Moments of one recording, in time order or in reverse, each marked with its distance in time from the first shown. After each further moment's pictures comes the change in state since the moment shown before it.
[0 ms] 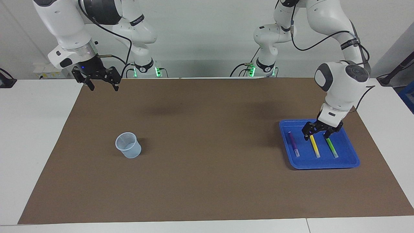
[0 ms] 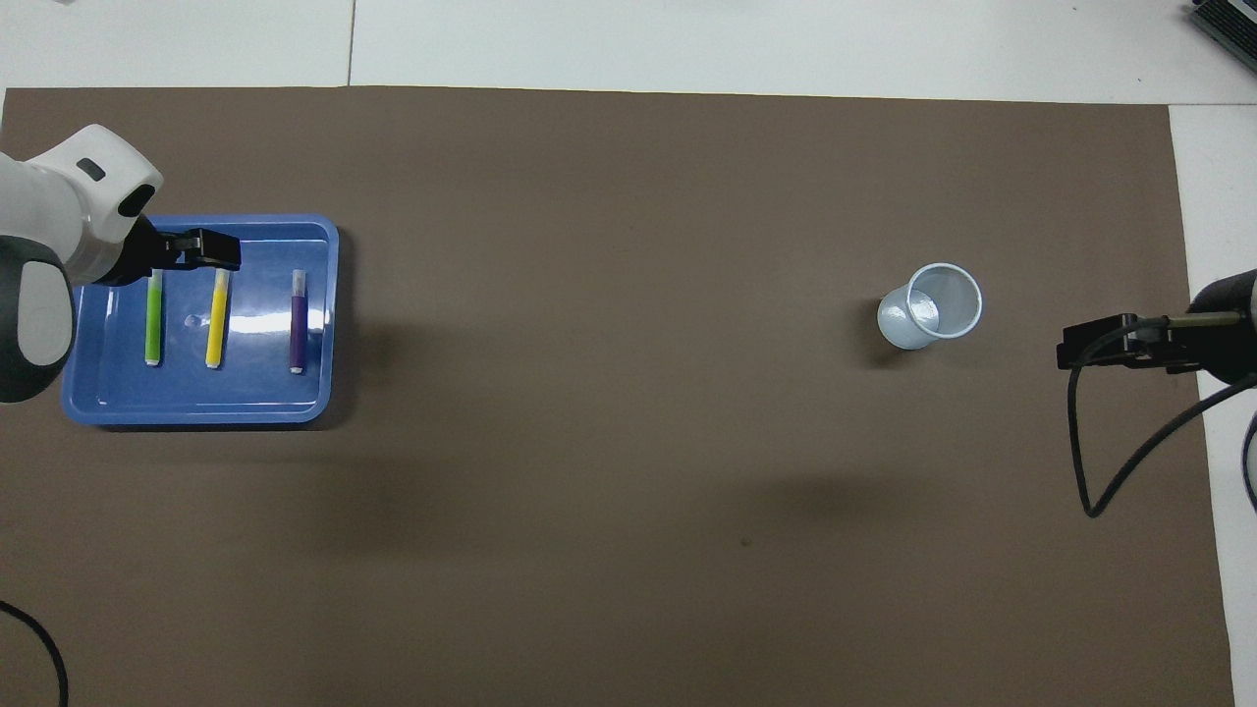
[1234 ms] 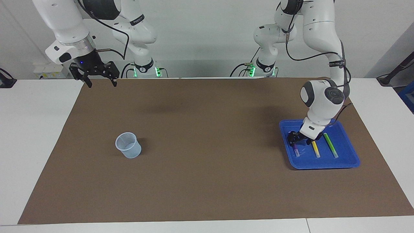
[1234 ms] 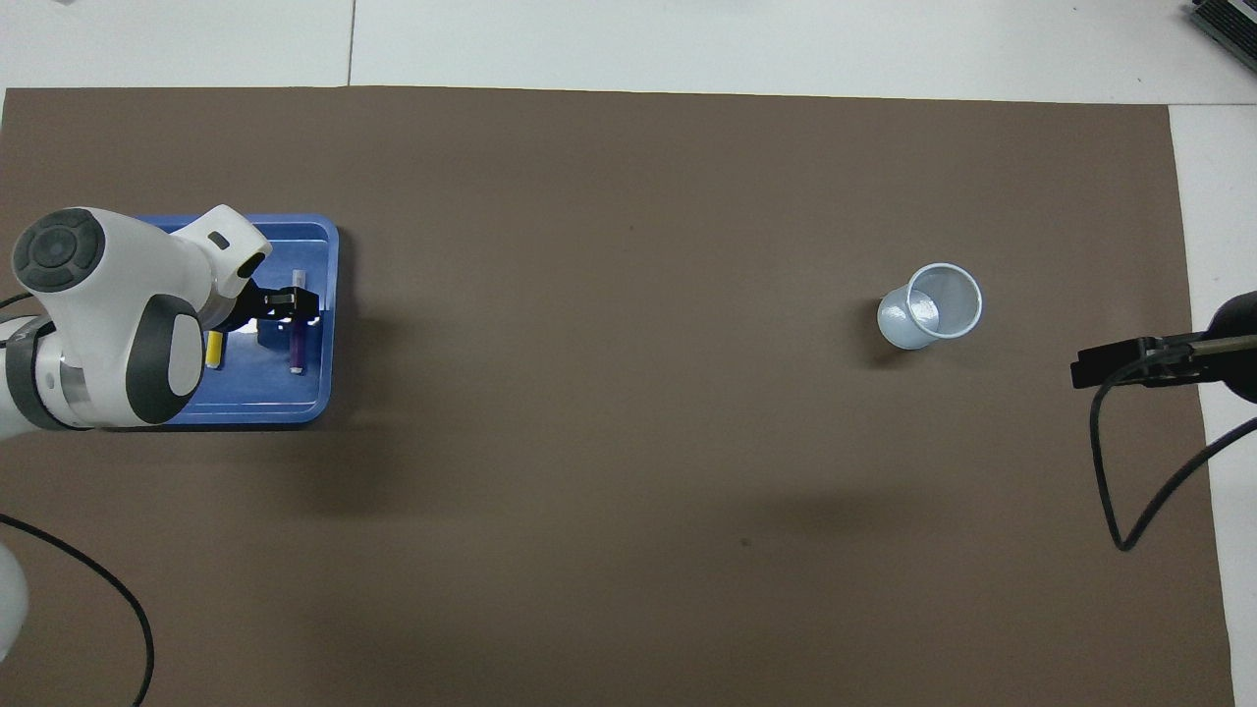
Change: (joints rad) left arm -0.013 0.085 -0.010 -0.101 0.000 0.114 -0.004; right arm 0.000 -0.029 -0.008 -0.001 0.000 -0.029 -0.091
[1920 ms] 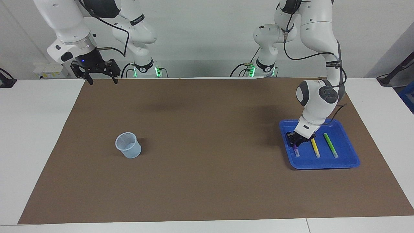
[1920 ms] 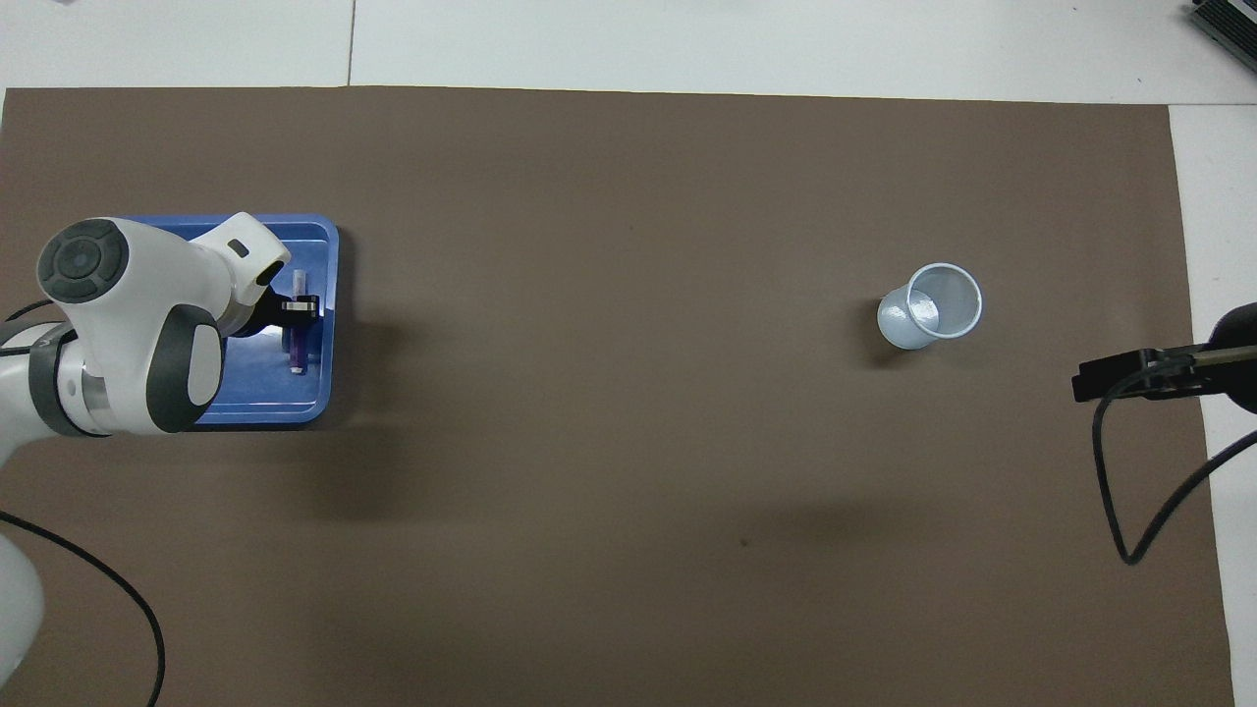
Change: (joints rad) left arm -0.021 -0.011 -0.008 -0.031 -0.001 0.030 -0.007; right arm 0.000 -0.007 0.000 0.000 0.000 -0.030 -0.001
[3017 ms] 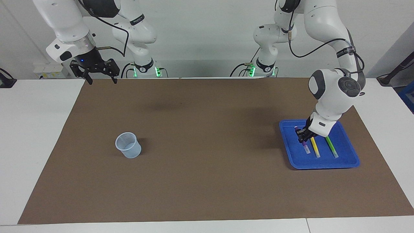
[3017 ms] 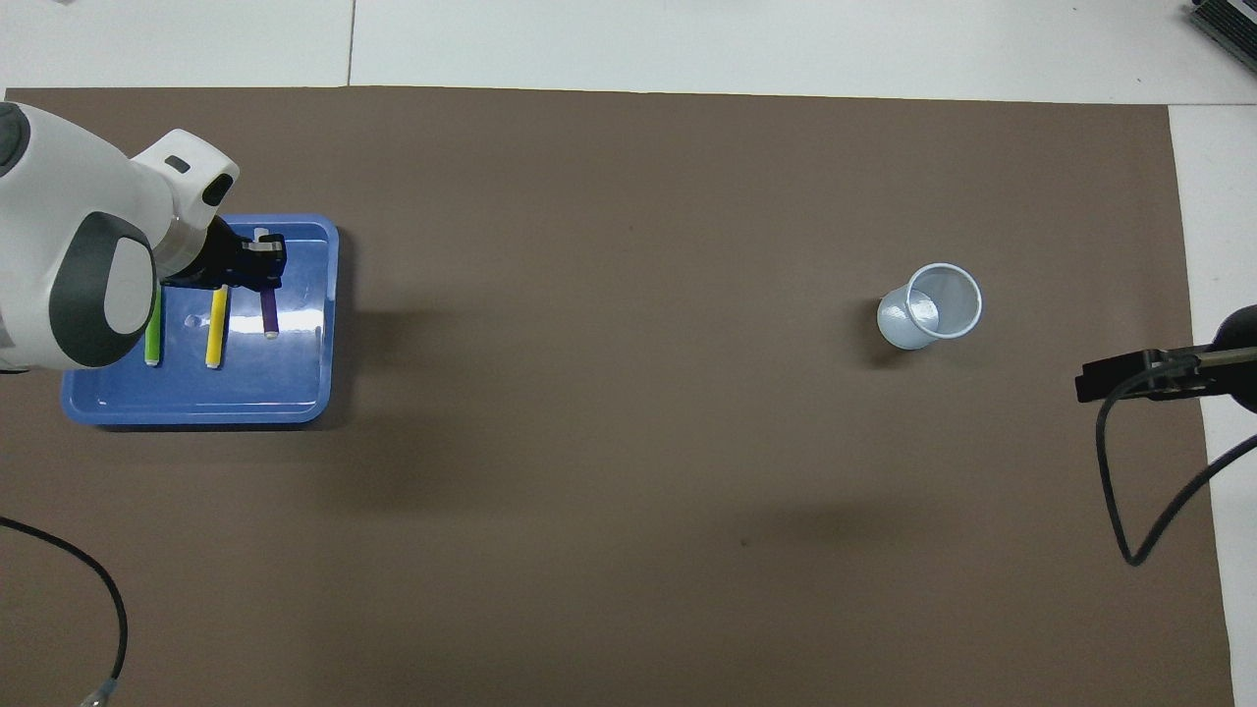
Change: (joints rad) left arm -0.009 -0.013 -0.006 0.285 -0.046 -0.366 -0.191; right arm -0.002 -0.003 -0.002 0.000 0.000 -0.001 0.000
